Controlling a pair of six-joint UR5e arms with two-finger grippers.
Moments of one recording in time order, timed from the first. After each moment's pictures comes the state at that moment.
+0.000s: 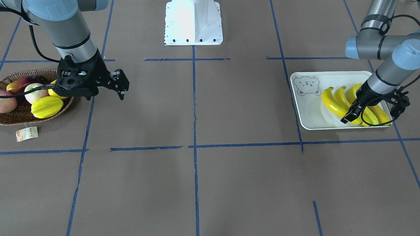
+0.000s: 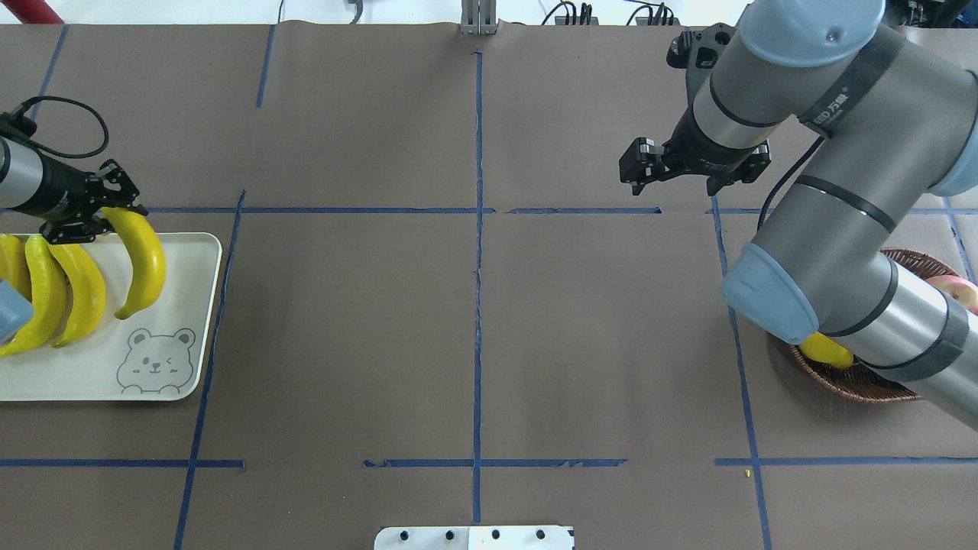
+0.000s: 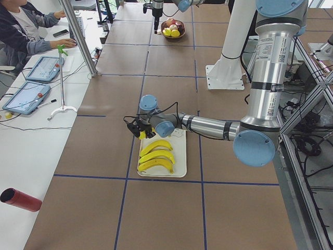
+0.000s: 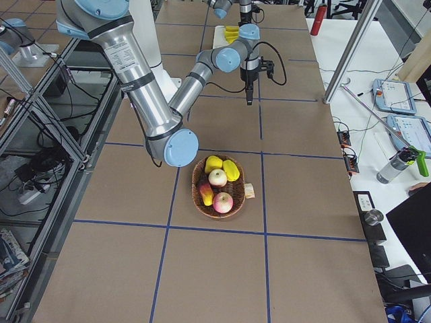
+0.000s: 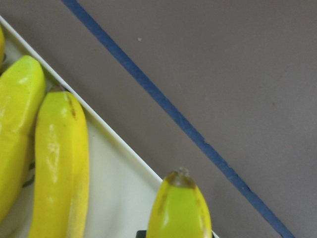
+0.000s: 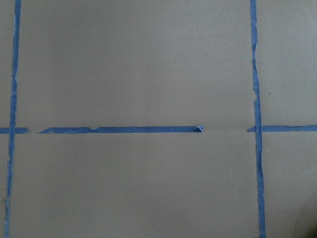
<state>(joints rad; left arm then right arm) -1.00 -1.64 -1.55 -2.22 -2.11 -1.68 0.84 -1.04 1.95 -1.83 2.01 0.94</state>
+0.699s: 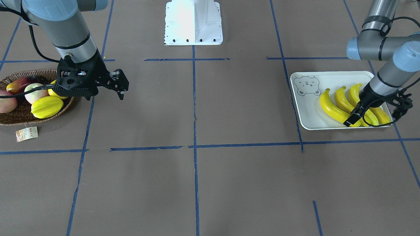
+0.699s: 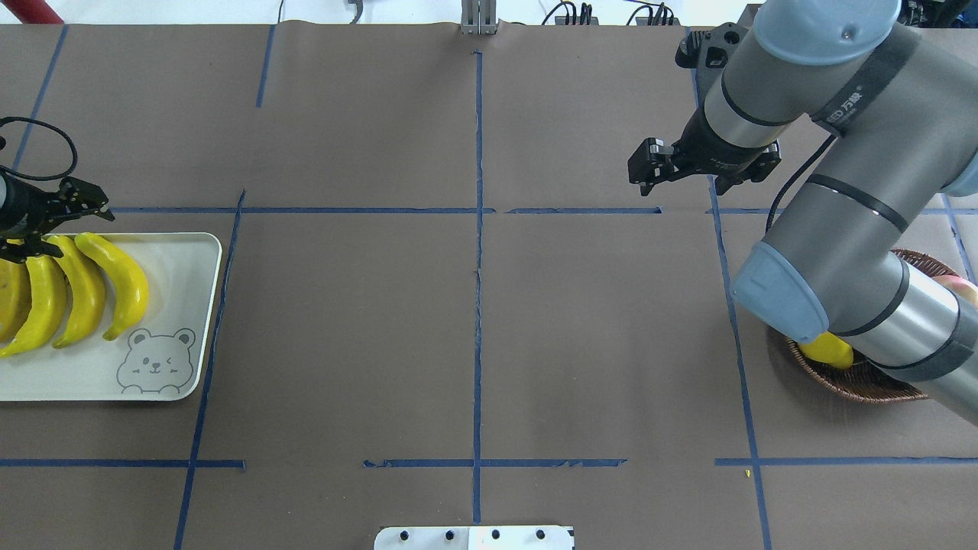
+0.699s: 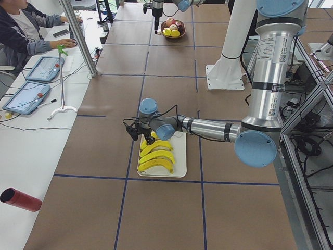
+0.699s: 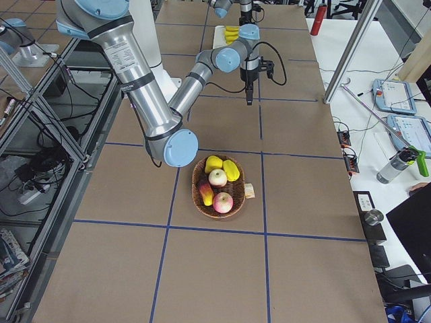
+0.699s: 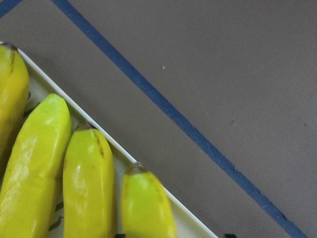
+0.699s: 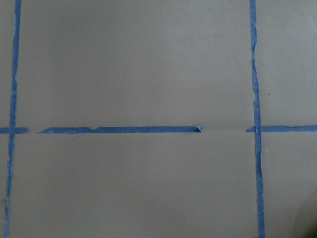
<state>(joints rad) -1.04 -1.62 -1.54 -2.22 -2.11 -1.45 0.84 -1.04 1.95 -1.84 2.01 0.94</state>
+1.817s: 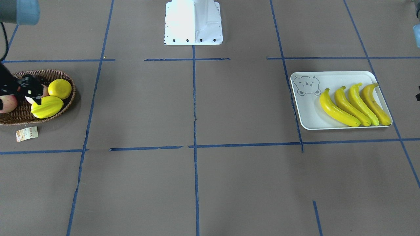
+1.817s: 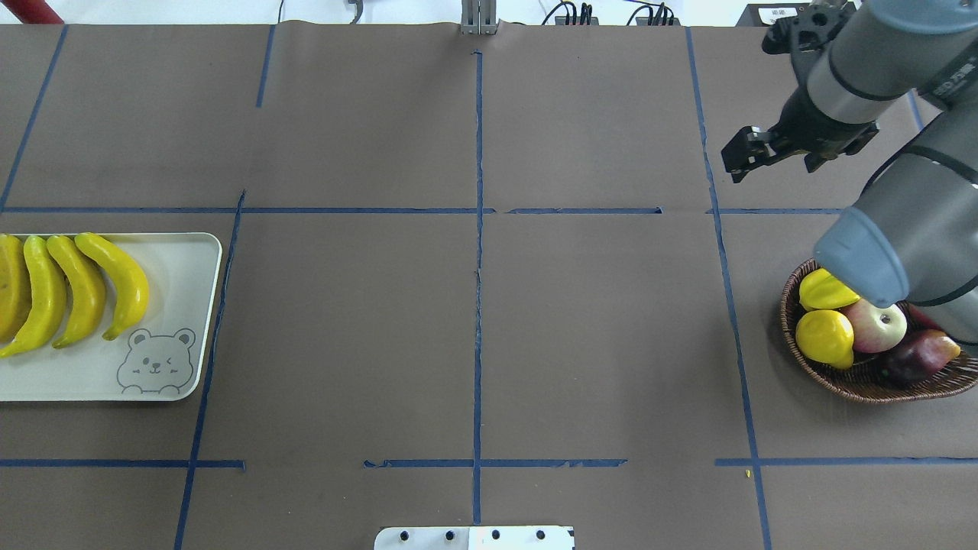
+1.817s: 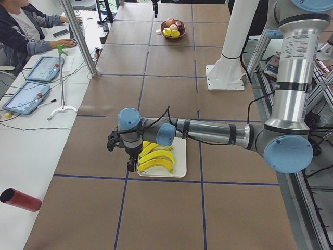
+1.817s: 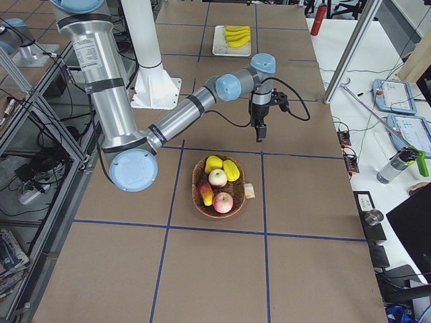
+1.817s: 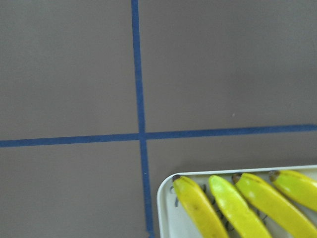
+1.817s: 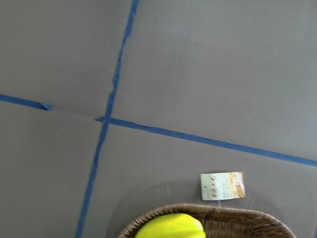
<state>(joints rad) -1.48 -1.62 -1.61 -1.59 -2.29 0.02 1.18 -1.35 1.96 -1.83 2.18 0.28</state>
